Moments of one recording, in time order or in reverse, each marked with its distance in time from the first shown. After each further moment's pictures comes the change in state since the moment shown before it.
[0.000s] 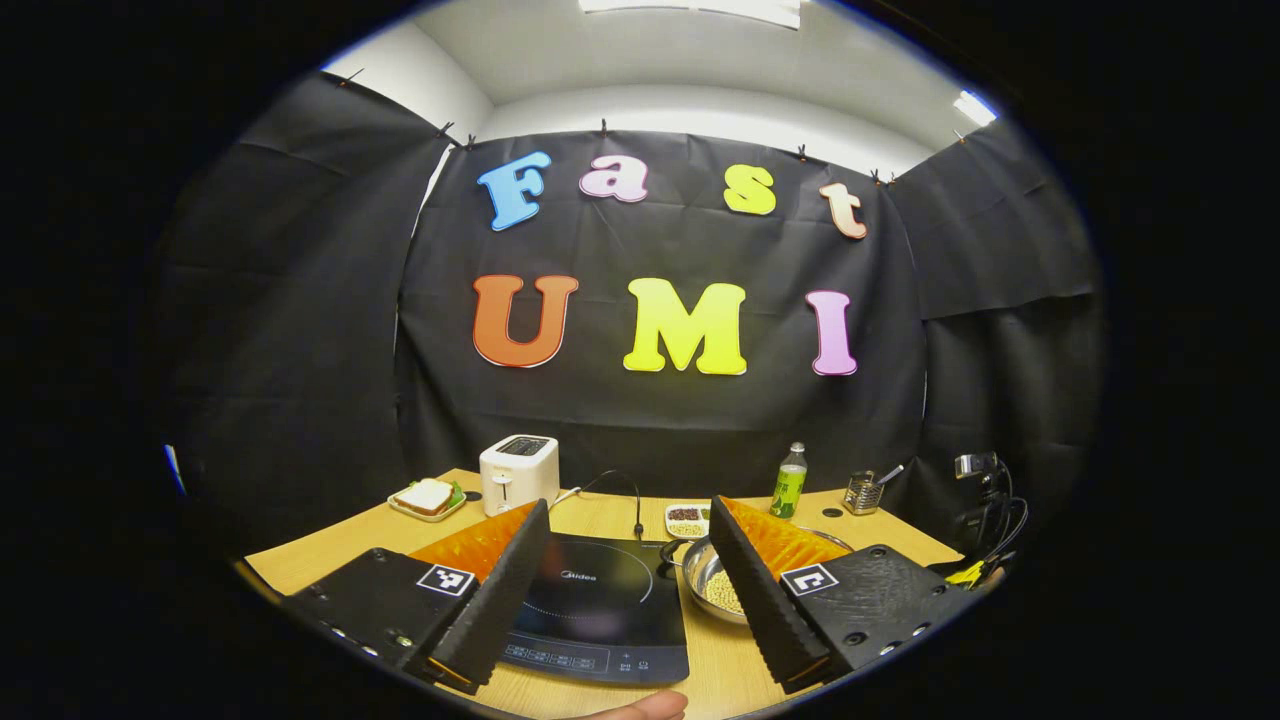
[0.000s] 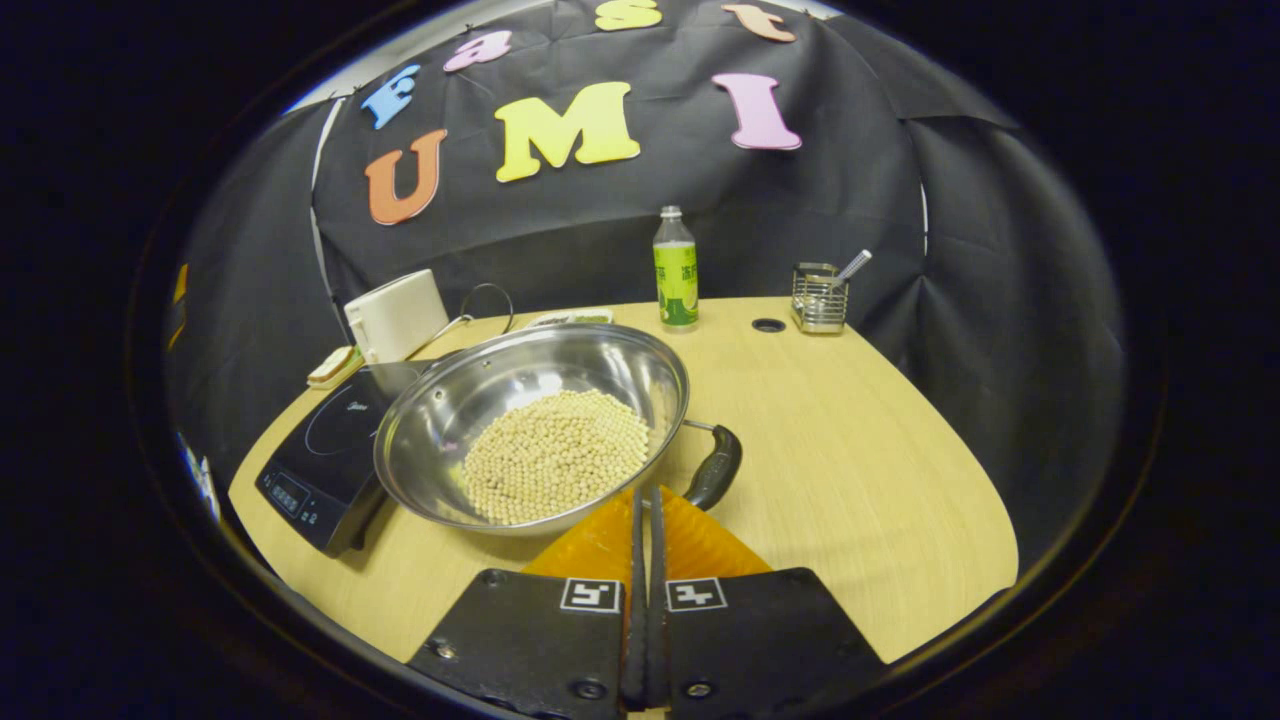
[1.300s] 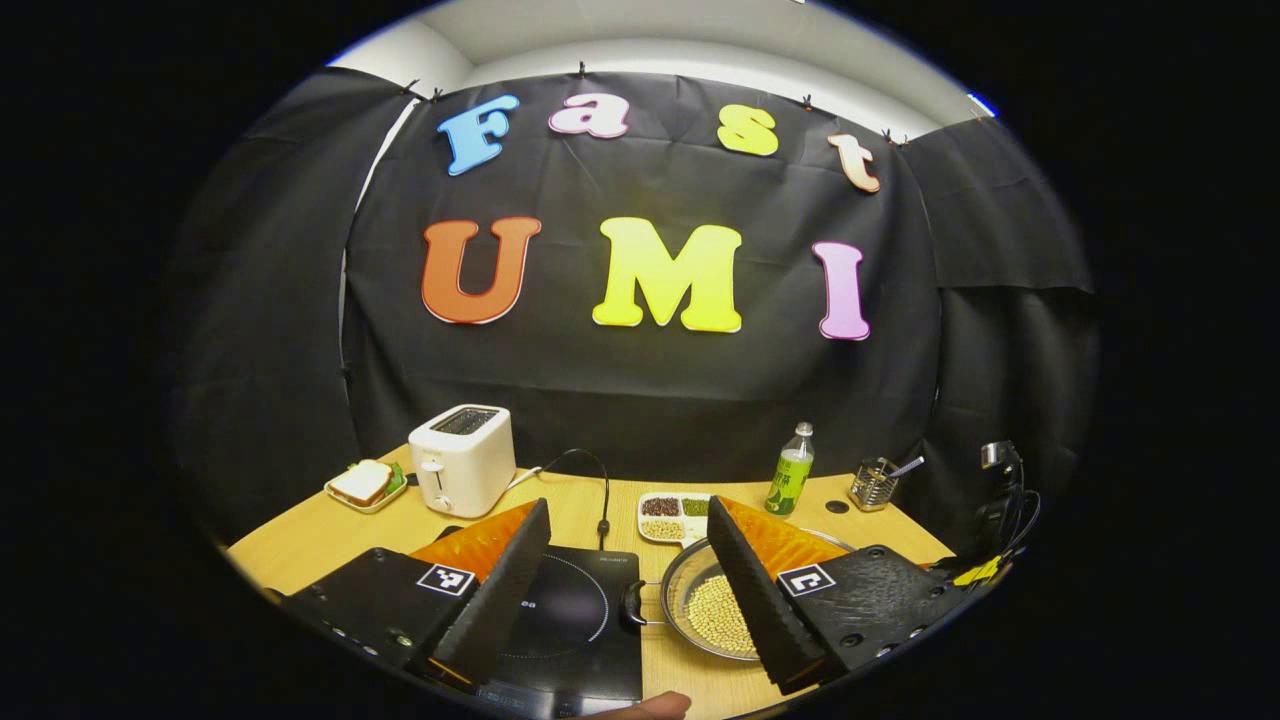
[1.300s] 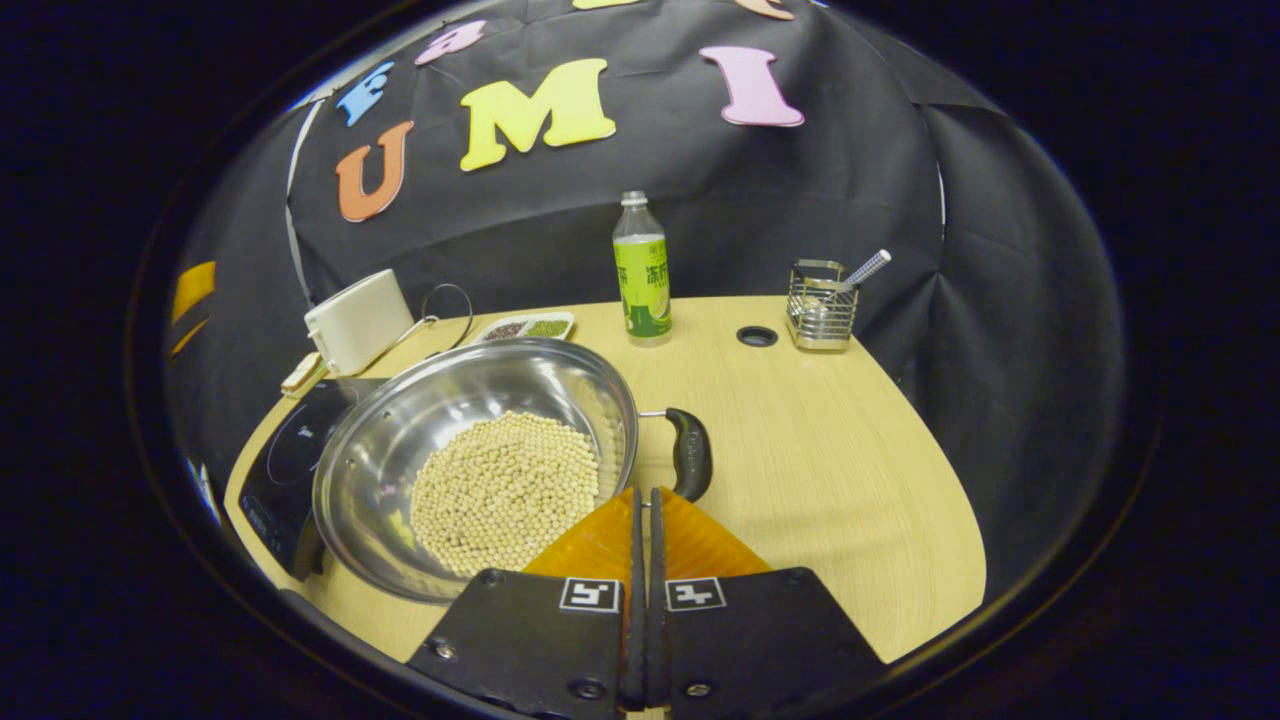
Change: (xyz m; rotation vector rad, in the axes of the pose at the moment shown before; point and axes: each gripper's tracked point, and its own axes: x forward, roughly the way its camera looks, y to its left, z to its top) left arm 0.134 -0.049 -0.029 -0.012 0.181 -0.035; right arm 0.069 -0.051 0.051 0.009 0.069 0.033
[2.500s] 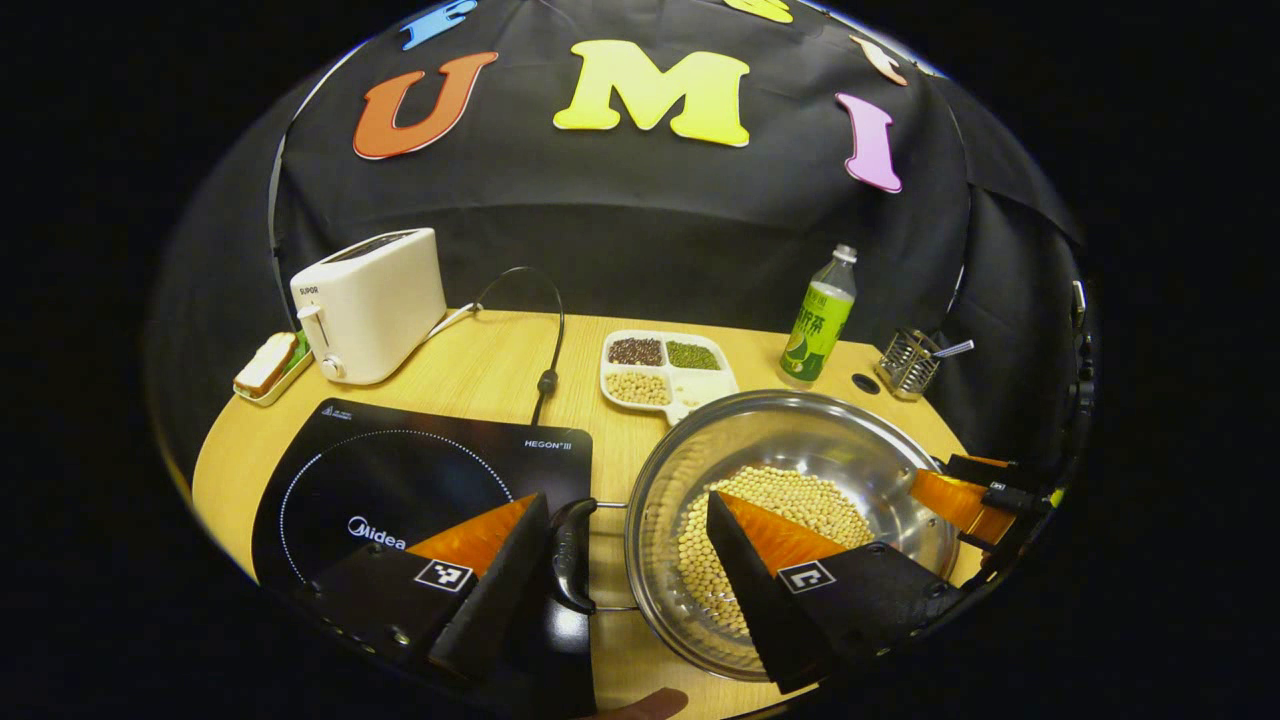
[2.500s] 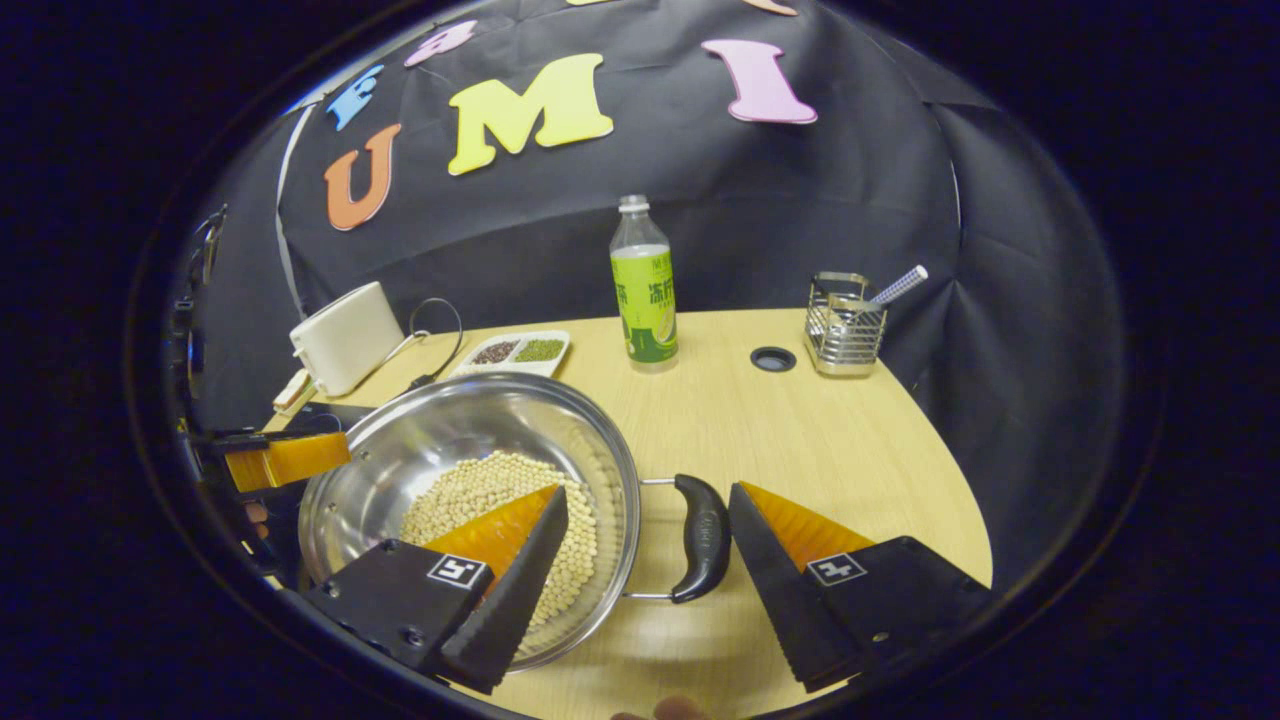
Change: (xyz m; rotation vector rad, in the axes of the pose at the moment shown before) left arm 0.099 -0.028 -0.162 -0.012 0.463 -0.056; right arm 0.050 0.001 0.024 0.012 0.016 -0.006
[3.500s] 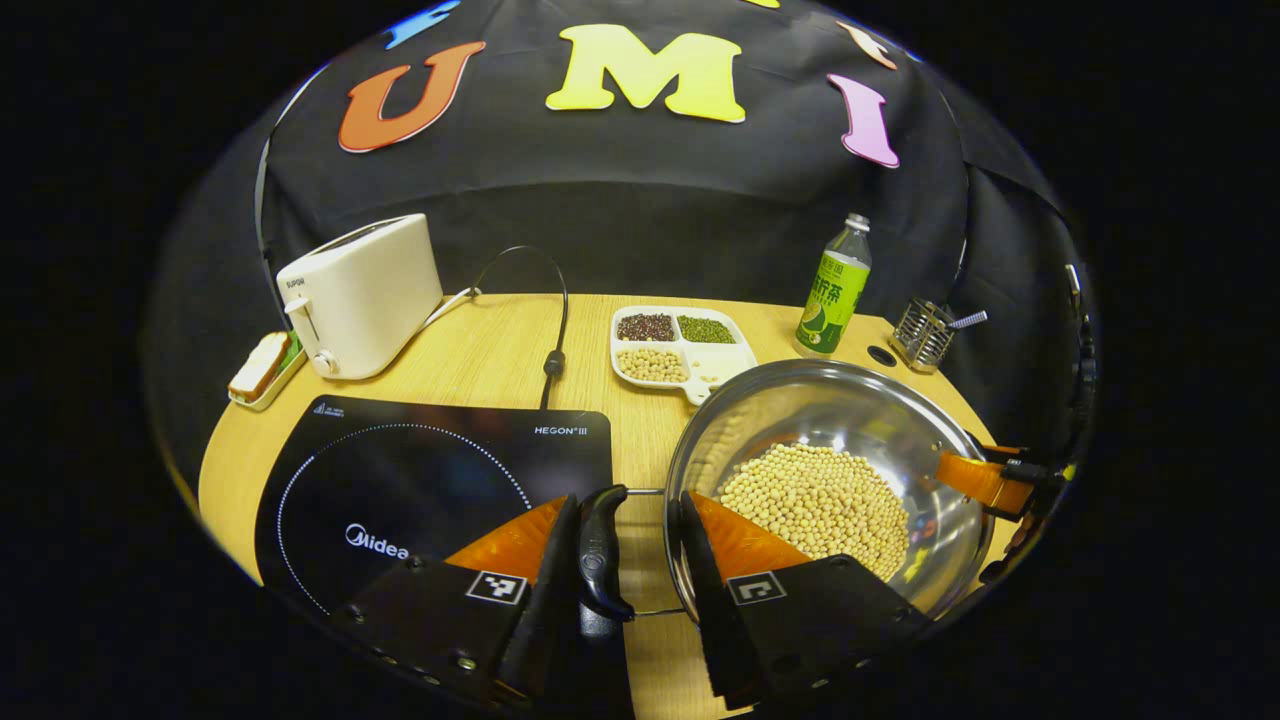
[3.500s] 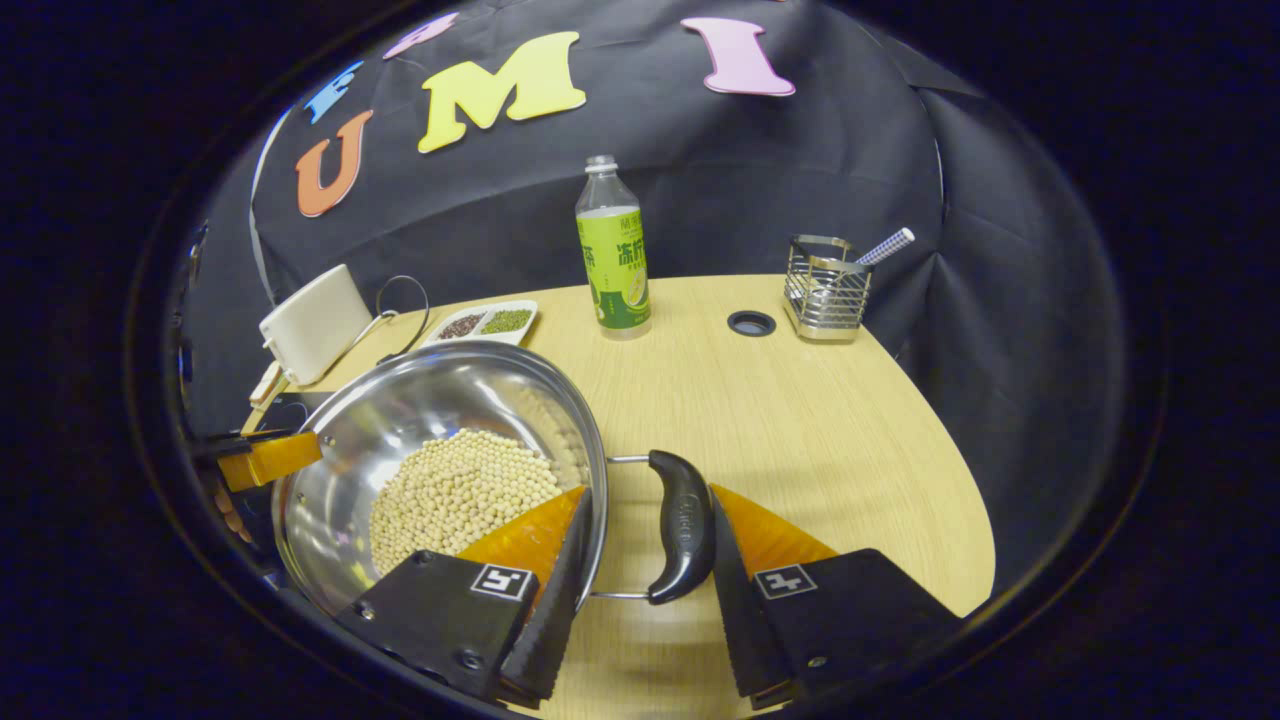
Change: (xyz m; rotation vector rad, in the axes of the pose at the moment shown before) left arm 0.011 0.012 -0.016 0.052 0.051 -0.010; right arm 0.009 -0.012 -0.012 0.018 0.054 -0.065
